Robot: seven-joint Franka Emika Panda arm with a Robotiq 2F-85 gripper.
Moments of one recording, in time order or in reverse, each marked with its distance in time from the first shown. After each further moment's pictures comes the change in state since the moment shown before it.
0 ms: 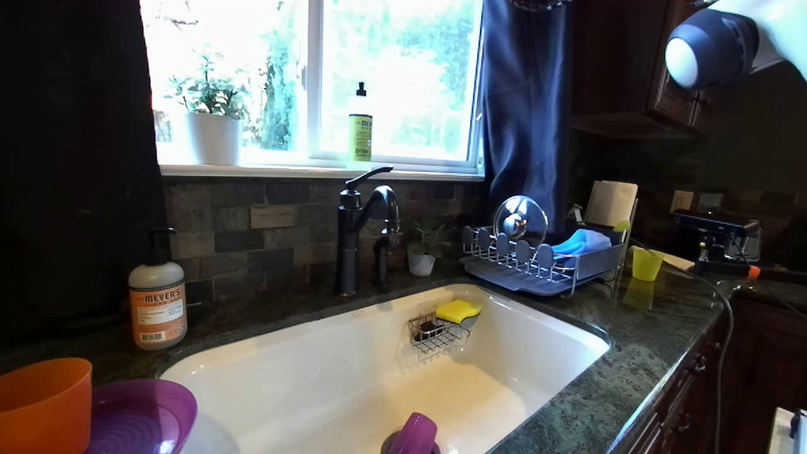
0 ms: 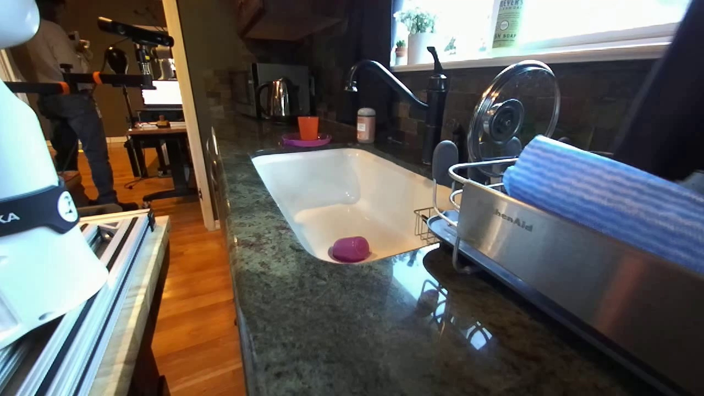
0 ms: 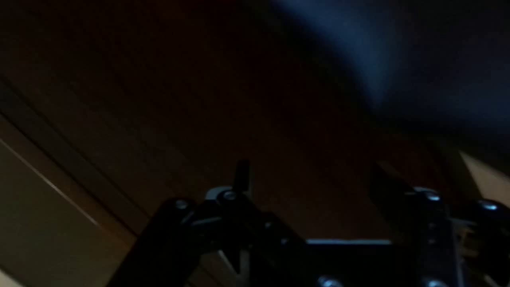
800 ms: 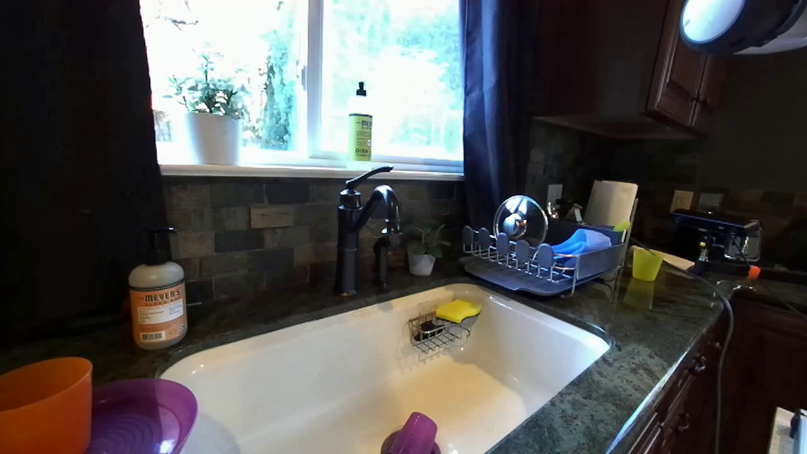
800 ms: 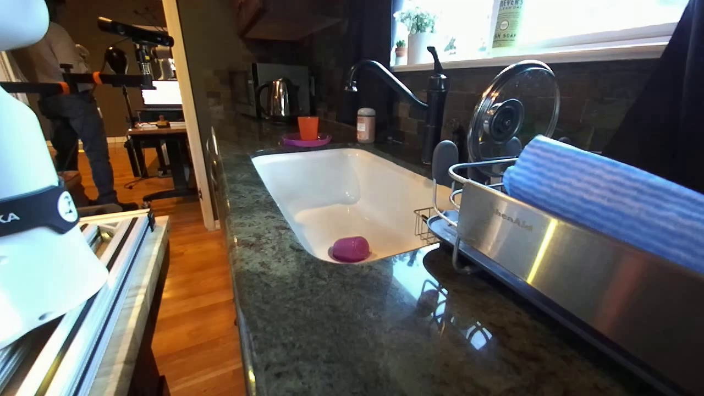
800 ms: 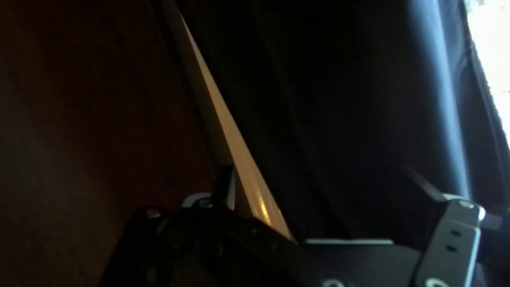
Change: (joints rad) arm -0.126 -0.142 0.657 -0.005 0.115 -0.001 -0.738
